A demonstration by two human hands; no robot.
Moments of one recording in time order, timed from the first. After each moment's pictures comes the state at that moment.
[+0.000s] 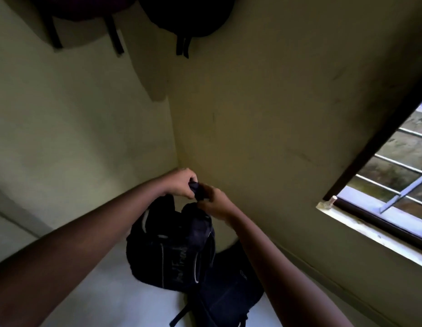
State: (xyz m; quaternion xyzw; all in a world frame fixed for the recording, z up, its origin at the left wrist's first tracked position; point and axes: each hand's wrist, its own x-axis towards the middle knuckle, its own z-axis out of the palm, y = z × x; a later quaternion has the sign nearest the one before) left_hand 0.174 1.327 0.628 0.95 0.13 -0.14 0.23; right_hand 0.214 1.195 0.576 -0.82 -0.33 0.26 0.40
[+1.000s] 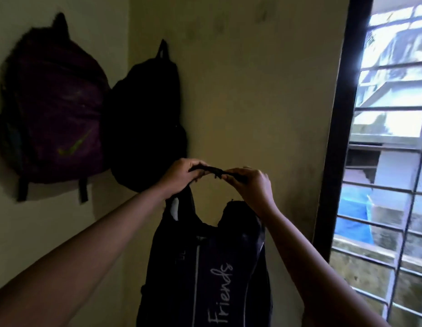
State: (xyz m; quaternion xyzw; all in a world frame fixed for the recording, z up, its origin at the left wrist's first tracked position) left_hand 0.337 1.253 0.916 0.86 -0.09 0.32 0.38; right_hand 0.394 1.068 0.900 -0.79 -0.35 -0.29 0.42
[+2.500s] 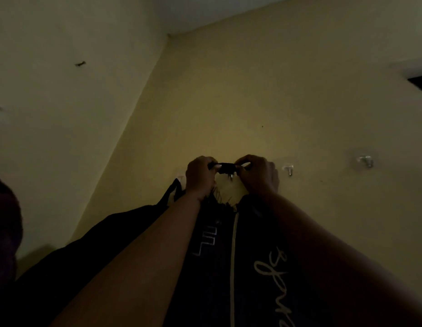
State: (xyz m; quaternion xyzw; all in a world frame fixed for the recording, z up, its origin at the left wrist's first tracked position) left_hand 0.624 1.502 1.326 0.63 -0.21 0.69 0.28; right_hand 0.628 1.373 1.323 -0.65 -0.20 -0.62 0.38
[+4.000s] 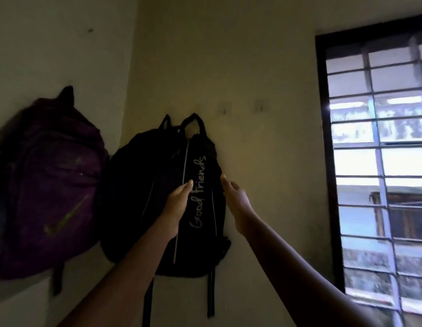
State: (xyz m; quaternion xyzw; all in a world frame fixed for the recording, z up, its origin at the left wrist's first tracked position) left_hand 0.304 1.368 1.000 0.69 -0.10 0.30 0.65; right_hand 0.314 1.230 1.013 -0.70 -0.23 -0.16 0.65
